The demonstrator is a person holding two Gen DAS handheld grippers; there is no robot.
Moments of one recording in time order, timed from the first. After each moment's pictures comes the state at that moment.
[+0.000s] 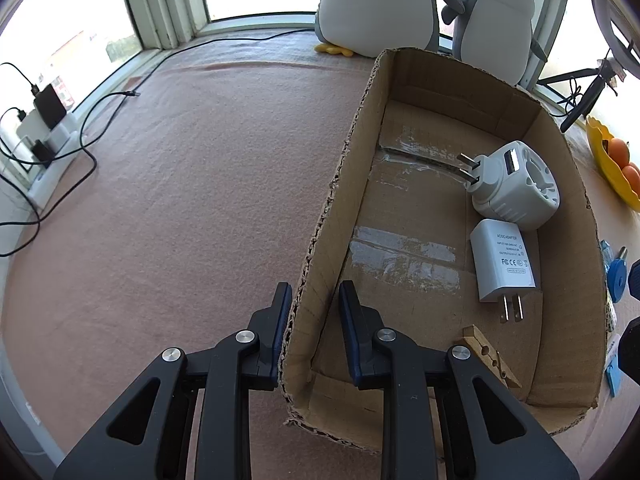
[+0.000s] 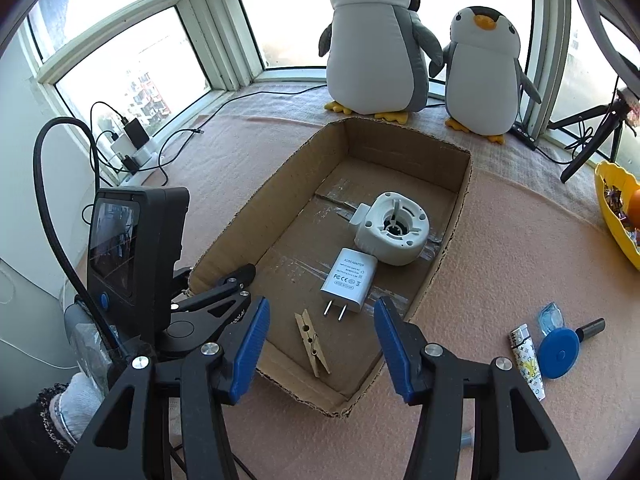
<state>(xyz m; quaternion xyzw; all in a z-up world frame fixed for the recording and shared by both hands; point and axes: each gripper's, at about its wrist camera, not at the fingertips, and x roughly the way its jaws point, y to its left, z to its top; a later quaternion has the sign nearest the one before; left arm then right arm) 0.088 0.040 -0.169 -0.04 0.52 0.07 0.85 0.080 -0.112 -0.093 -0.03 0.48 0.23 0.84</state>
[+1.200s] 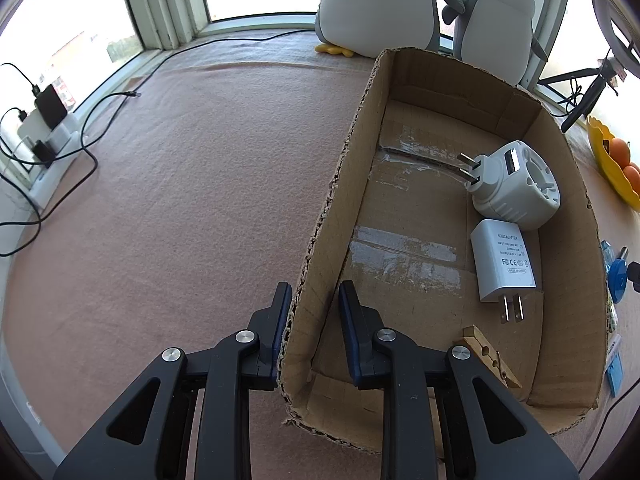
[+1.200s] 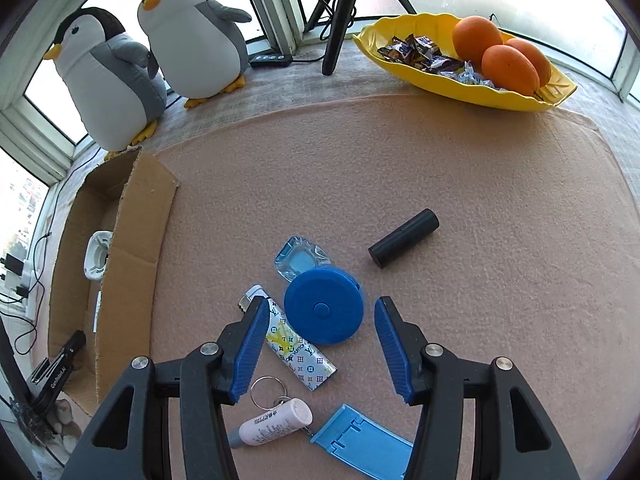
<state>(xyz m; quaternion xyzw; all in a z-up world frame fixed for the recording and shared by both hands) 0.088 0.040 -0.169 -0.04 0.52 0.07 0.85 0.132 -0.311 -0.152 0.11 0.56 -0.01 0.82</state>
